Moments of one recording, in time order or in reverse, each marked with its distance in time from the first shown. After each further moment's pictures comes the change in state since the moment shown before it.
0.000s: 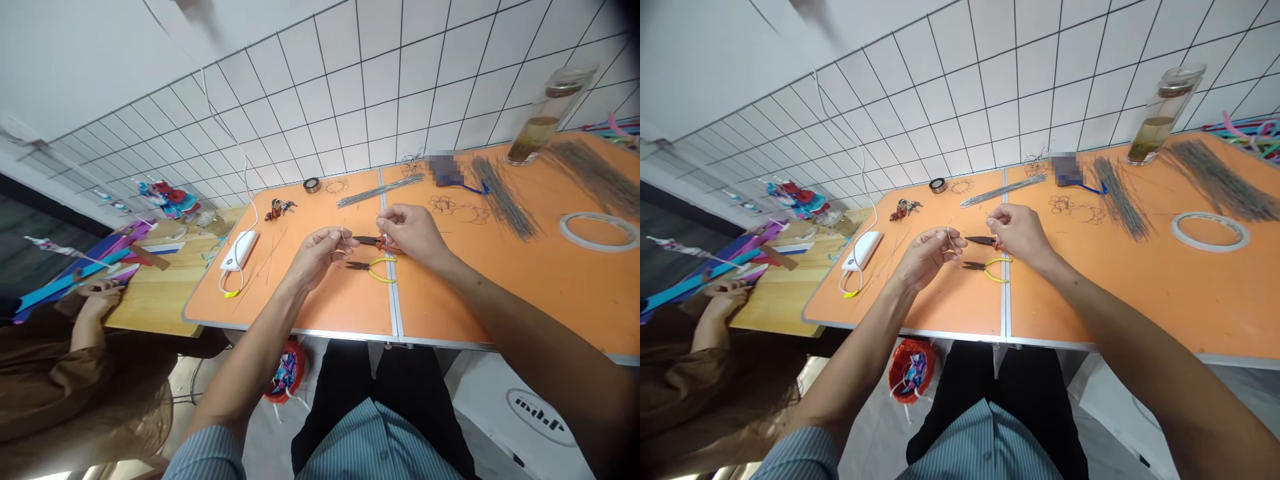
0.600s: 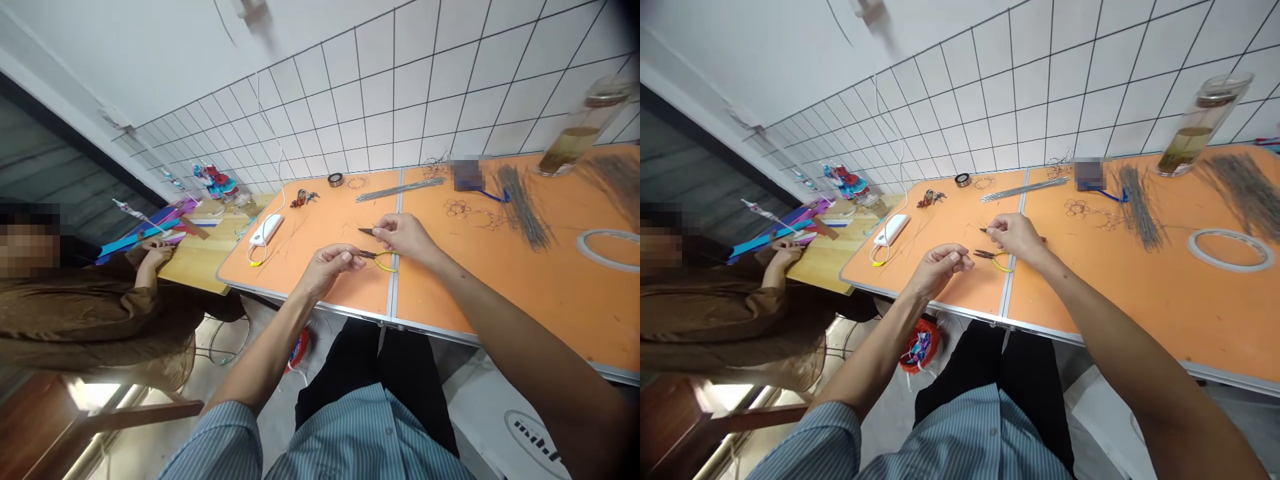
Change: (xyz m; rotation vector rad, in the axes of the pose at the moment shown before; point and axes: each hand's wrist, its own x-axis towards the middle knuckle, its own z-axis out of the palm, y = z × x) left_hand -0.069 -0.030 0.022 0.002 0.109 0.072; right_hand -0.002 0.011 0.011 -0.053 -0.299 -0.026
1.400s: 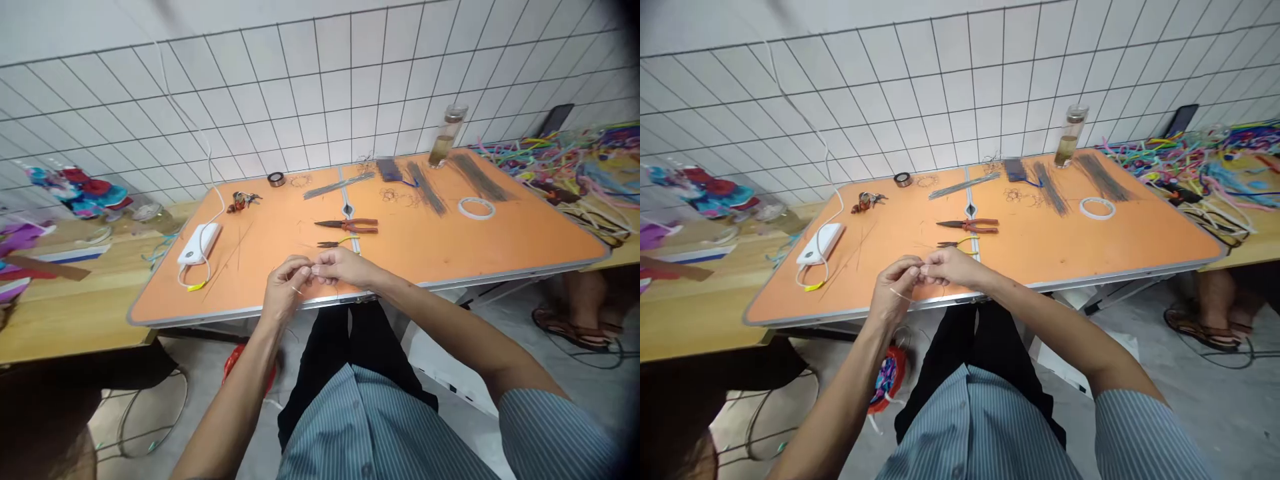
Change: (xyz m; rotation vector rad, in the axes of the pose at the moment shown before) left_hand -0.034 -0.032 -0.037 0.026 0.005 0.241; right_hand -0.083 -0.026 0.081 0.268 -0.306 0.151
